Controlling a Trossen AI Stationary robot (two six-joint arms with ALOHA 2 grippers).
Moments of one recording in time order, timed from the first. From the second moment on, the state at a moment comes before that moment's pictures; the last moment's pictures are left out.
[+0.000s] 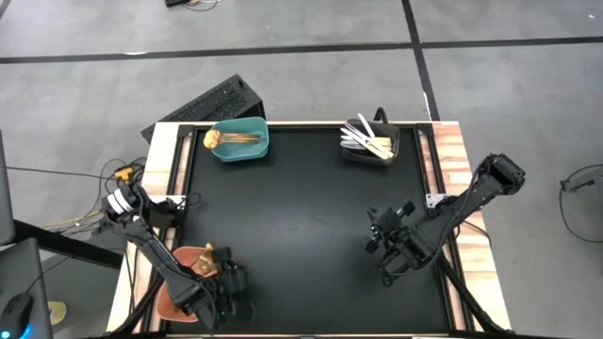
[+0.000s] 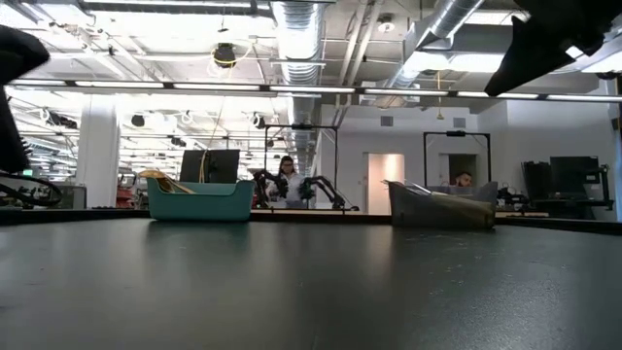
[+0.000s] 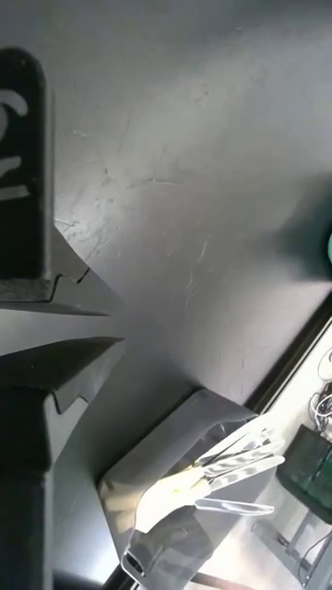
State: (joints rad) left arm -0.92 1.77 1.07 -0.82 -0.66 -1.05; right arm 0.66 1.48 1.06 -1.20 1.00 1.36
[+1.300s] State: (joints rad) left arm -0.99 1.77 1.21 -1.52 -1.04 -1.68; right arm 0.73 1.43 1.06 -1.34 0.92 1.47
